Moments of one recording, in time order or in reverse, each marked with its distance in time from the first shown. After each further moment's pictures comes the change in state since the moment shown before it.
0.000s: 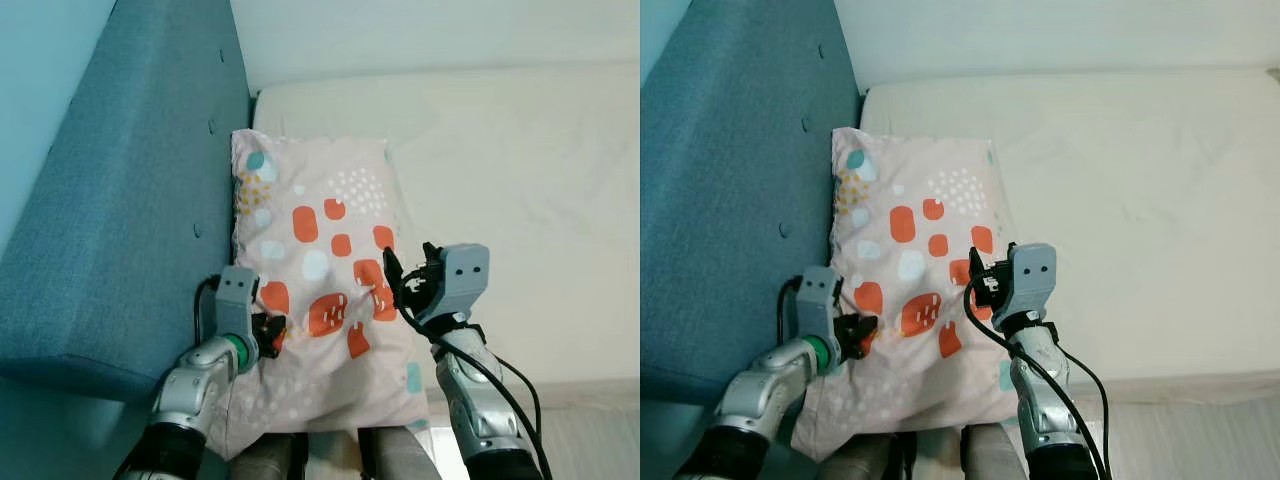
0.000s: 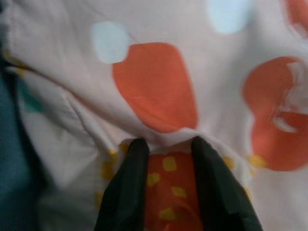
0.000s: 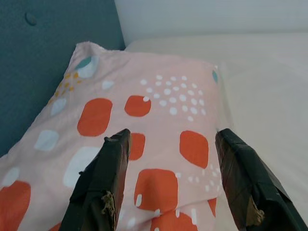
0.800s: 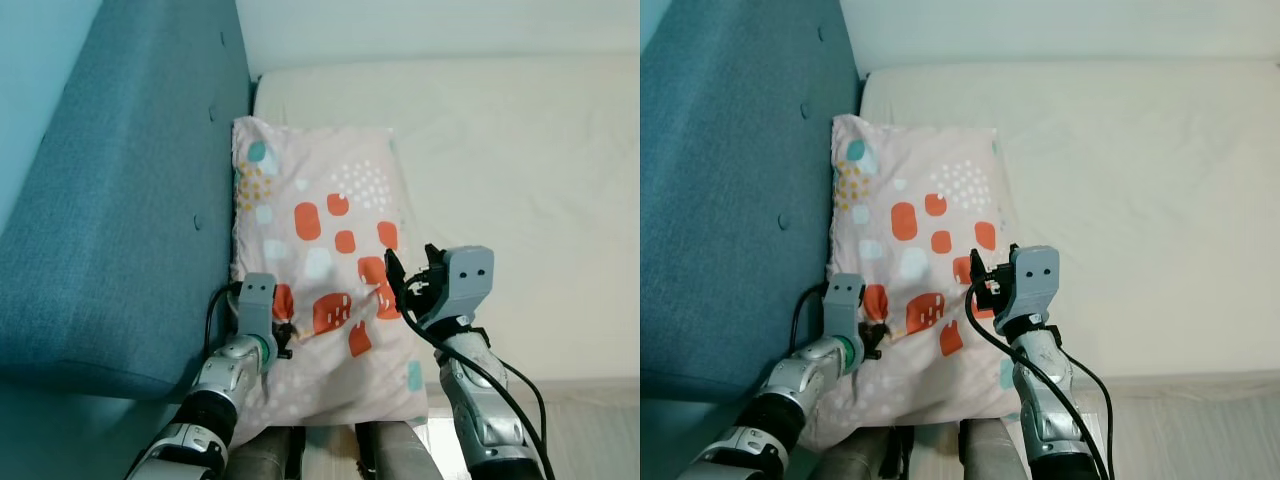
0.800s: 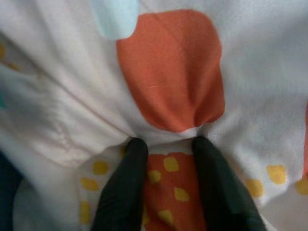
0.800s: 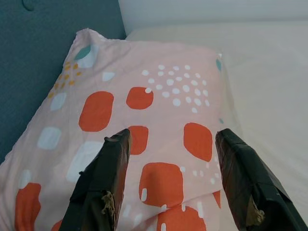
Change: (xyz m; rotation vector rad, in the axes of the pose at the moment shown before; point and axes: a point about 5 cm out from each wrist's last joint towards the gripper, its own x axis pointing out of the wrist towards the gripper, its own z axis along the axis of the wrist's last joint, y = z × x) left arm 0.026 -0.029 -0.010 -0.043 0.112 0.012; right arm -0.007 -0.002 0.004 -0.006 0.001 -0.010
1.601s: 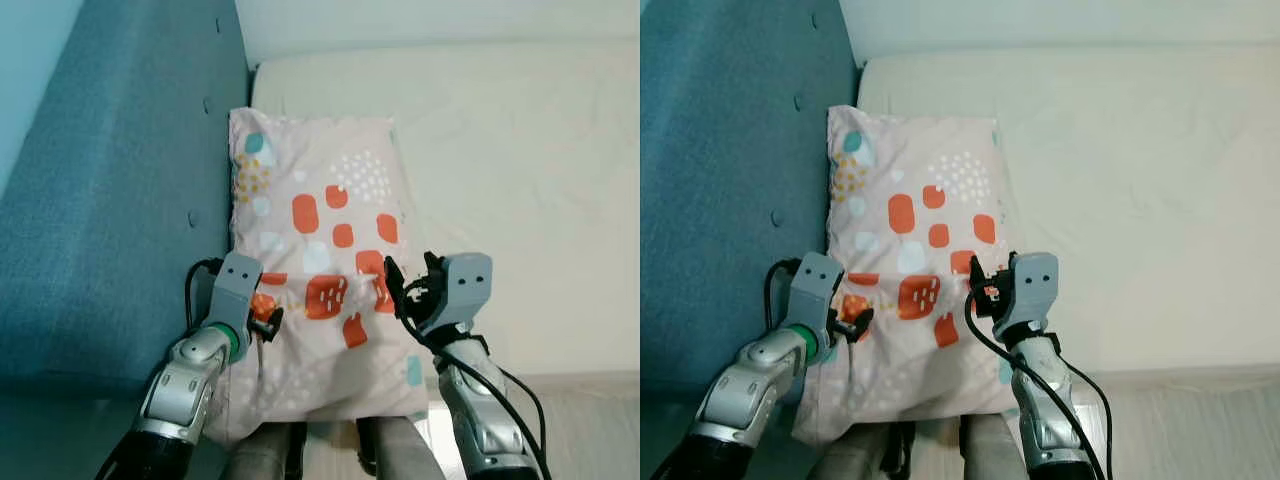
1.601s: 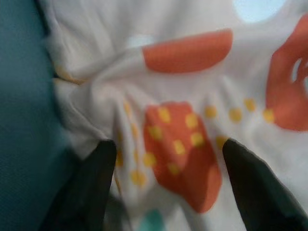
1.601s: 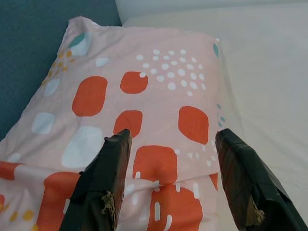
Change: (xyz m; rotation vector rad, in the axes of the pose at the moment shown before) left arm -0.045 0.032 0.019 0.116 -0.048 0.058; right arm -0.005 0.003 -0.004 0.014 0.017 -0.006
